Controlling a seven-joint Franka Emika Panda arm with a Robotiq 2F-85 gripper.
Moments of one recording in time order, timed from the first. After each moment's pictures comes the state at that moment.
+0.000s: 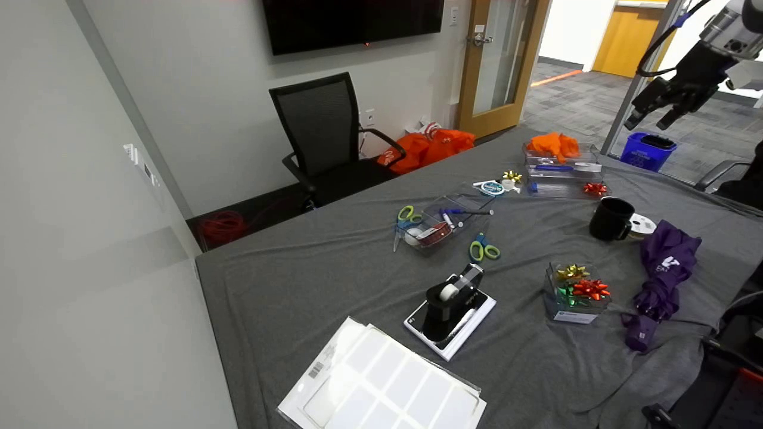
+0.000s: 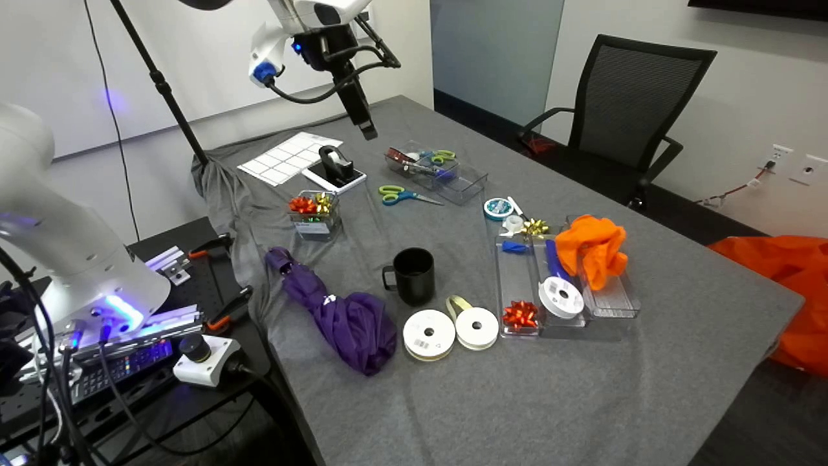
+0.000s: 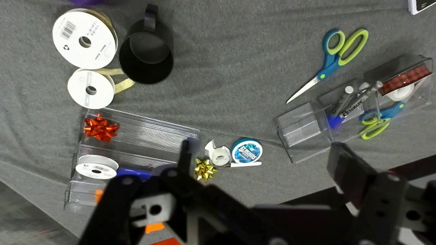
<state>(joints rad) -0.13 -0.23 -0.29 -2.32 0.10 2.38 -0.14</state>
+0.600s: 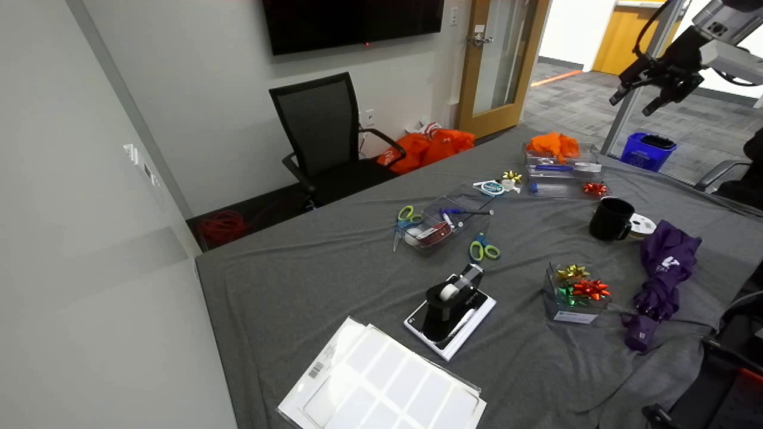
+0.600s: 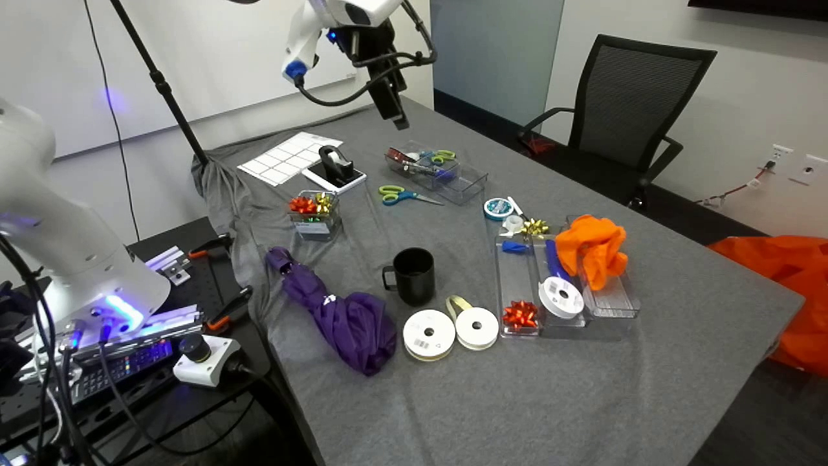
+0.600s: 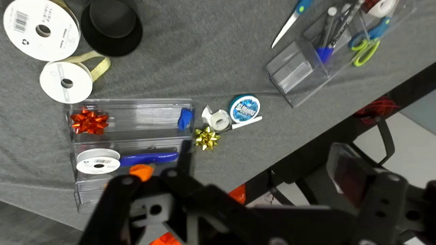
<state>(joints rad) -0.15 -0.09 -0.33 -2.15 0.33 2.40 -0.10</state>
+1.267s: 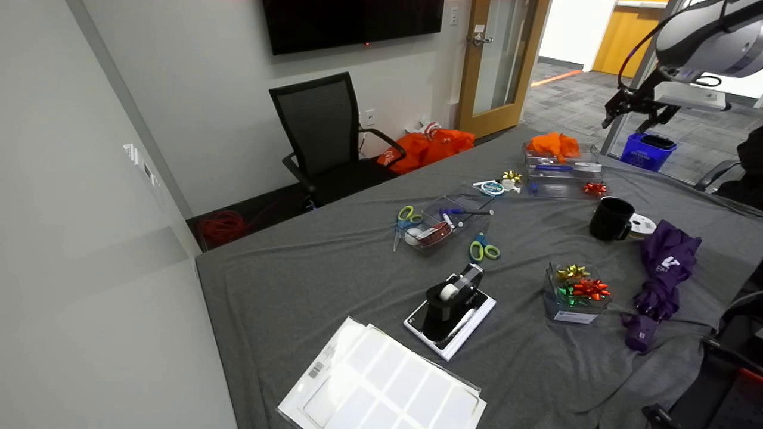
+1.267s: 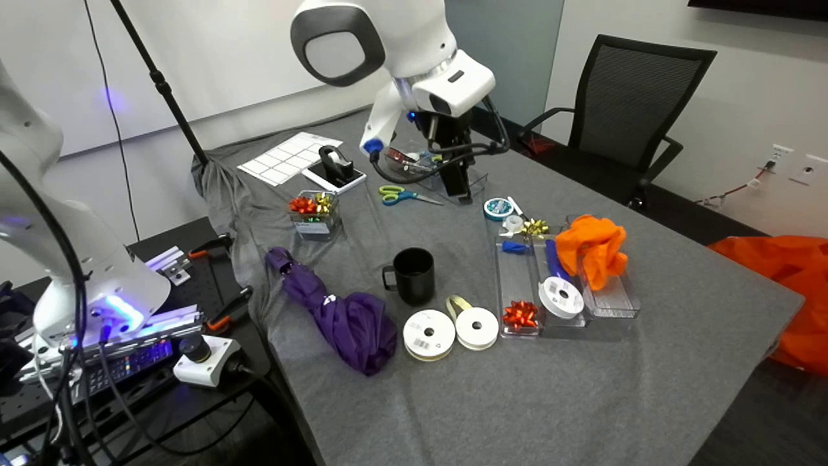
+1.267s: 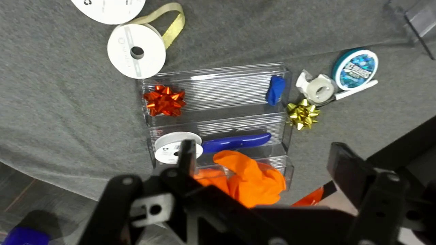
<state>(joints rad) -0.27 0.30 -0.33 -1.90 0.32 2.51 -0.05</state>
